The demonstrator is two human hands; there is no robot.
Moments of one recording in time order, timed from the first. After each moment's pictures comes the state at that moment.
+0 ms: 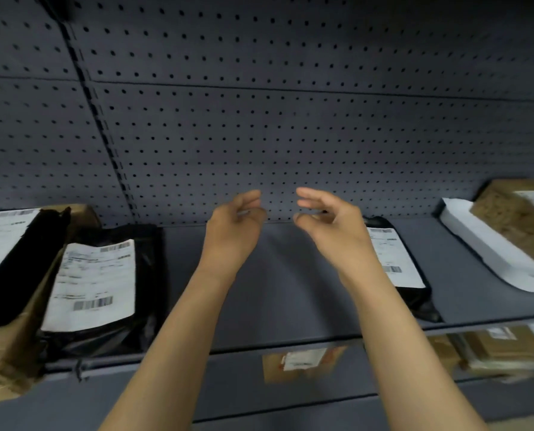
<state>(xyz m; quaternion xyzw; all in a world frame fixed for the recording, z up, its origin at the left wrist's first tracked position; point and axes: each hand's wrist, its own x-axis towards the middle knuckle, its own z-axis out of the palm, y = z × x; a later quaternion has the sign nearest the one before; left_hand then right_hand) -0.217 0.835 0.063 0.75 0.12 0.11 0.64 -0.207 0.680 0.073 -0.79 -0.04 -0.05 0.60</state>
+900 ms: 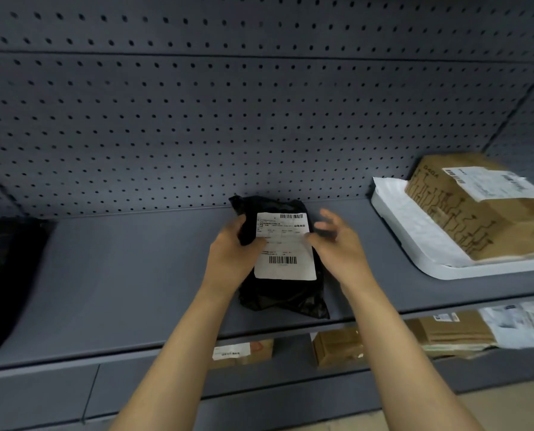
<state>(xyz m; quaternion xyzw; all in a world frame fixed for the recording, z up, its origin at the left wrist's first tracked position) -0.170 0.646 -0.004 0.82 0.15 0.02 0.56 -0.143 0.467 -0.008 -0.81 0.07 0.02 0.58</state>
